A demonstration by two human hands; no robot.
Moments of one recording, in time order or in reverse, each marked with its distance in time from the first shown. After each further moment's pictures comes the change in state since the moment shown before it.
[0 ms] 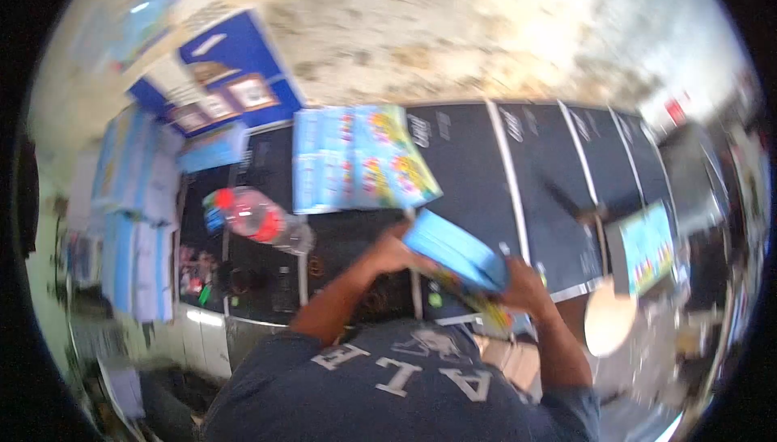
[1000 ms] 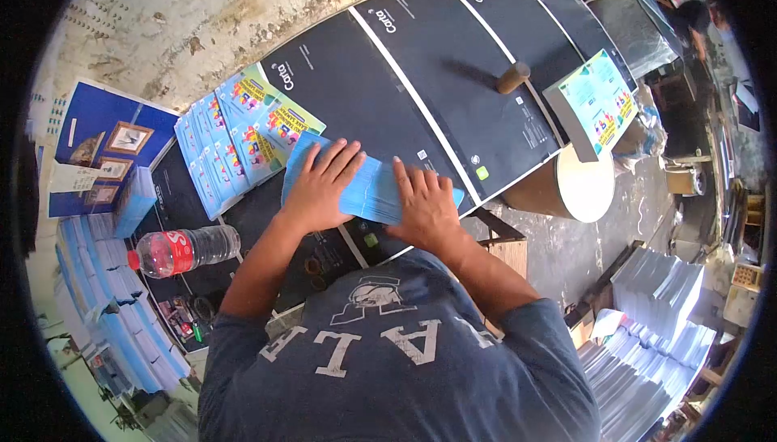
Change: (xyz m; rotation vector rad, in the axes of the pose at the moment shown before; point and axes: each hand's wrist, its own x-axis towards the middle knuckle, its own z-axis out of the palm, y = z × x) left_hand 0.042 0.050 0.037 1.232 -0.246 0.562; right_hand -0.005 -0.028 0.033 -0.254 0.205 -0.003
